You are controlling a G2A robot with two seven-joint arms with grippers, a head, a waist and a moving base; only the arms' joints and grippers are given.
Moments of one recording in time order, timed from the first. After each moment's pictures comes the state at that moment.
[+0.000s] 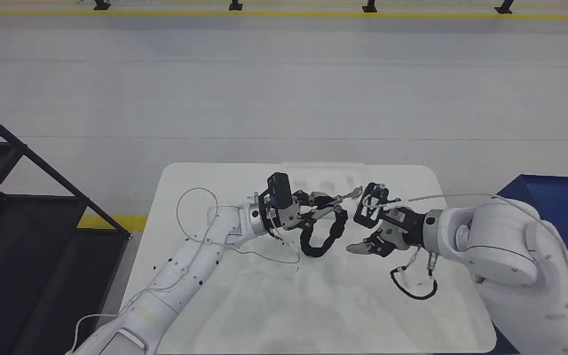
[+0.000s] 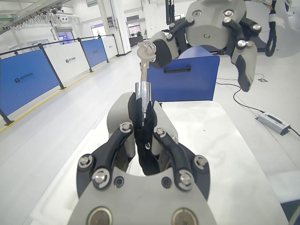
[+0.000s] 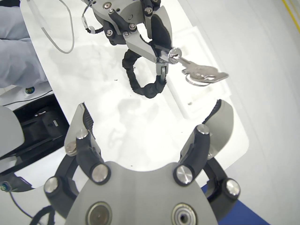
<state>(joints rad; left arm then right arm) 0.90 -1.29 -0.87 -1.19 1.39 -0.83 0.52 -1.11 -0.92 1.33 -2.12 -0.59 -0.57 1.26</state>
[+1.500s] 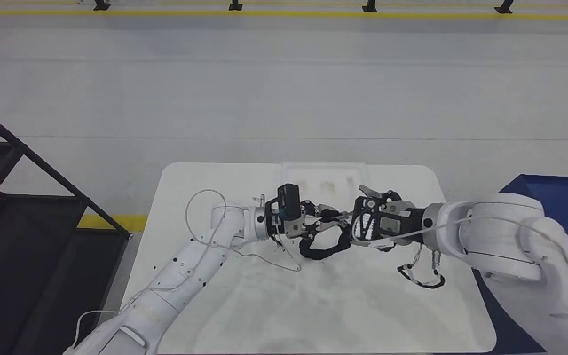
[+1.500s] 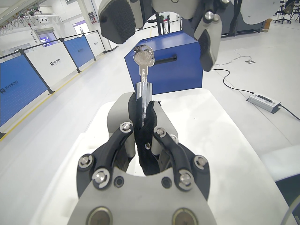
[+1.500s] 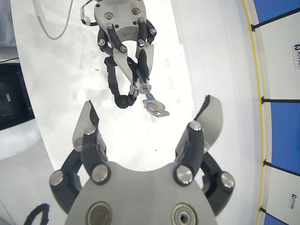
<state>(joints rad) 0.88 -1.28 -0.84 -1.19 1.53 -0.88 0.59 -0.97 -0.77 1.17 -2.15 -0.70 -0.69 1.13</state>
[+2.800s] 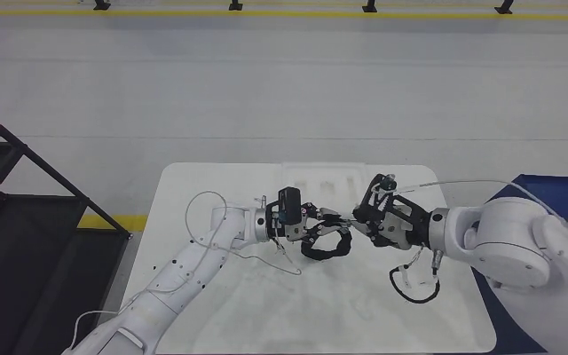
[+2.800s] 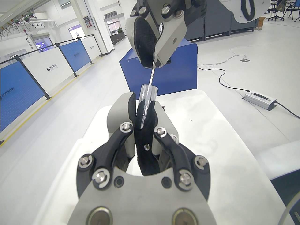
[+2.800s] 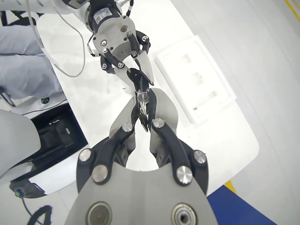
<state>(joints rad) 0.89 -1.27 -0.84 -1.24 1.56 -0.88 0.62 -1.03 -0.74 1.21 -2.13 -0.41 -0.32 1.10</state>
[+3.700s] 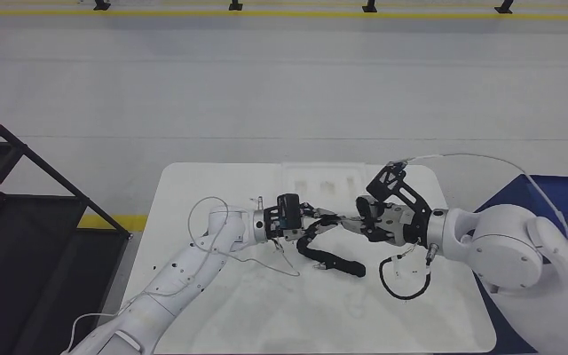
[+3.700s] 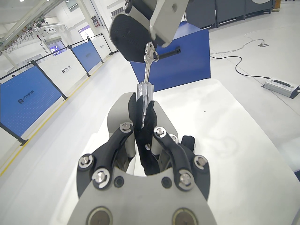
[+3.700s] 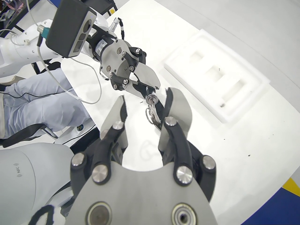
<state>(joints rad) 0.90 -1.26 -0.83 -1.23 1.66 -0.78 0.65 -1.09 -0.75 1.23 -2.12 -0.32 -0.13 1.02</state>
